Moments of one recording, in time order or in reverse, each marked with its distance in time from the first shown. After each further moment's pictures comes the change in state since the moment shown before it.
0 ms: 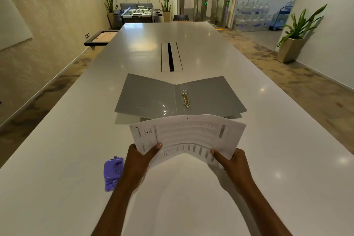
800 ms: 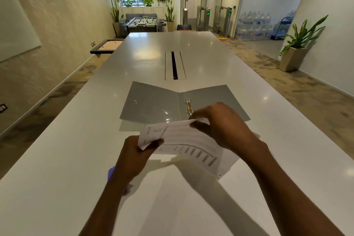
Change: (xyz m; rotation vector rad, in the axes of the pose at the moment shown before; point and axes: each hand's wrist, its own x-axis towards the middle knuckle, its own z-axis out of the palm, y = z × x) left_hand 0.002 0.060 -0.018 0.254 -0.130 0.353; right_hand 0.016 -0.198 0.038 -0.975 -0.319 -0.584
